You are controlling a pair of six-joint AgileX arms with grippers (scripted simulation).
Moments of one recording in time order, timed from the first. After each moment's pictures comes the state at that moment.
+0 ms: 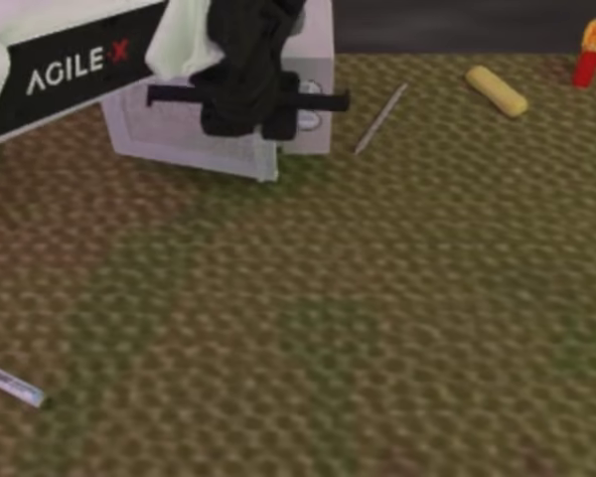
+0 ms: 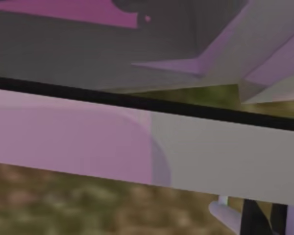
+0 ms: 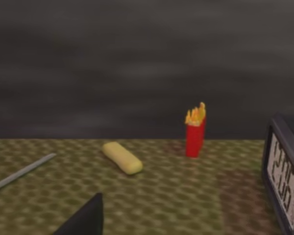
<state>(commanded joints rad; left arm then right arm) -0.55 2.08 1.73 -0.72 -0.21 -0.37 0.00 0.00 0.00 0.00 0.00 0.00</state>
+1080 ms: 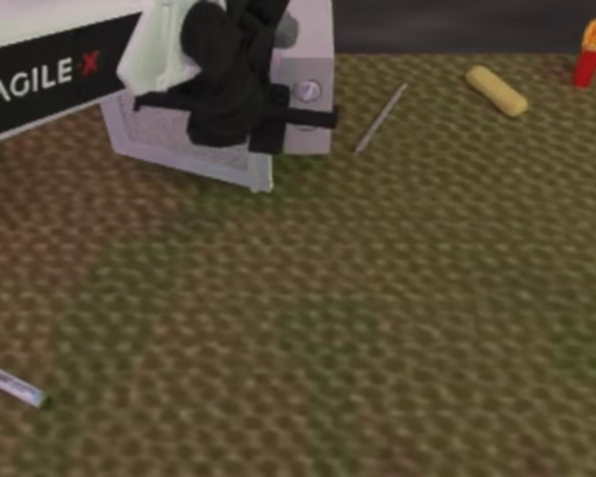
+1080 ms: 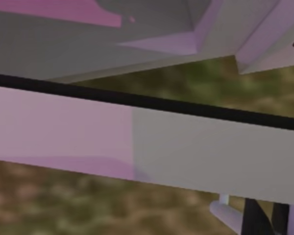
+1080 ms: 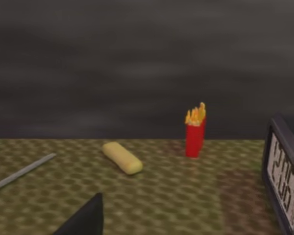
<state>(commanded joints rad) -0.53 2.00 1.61 -0.67 -0.16 -0.28 0.00 0.00 0.00 0.00 0.00 0.00</state>
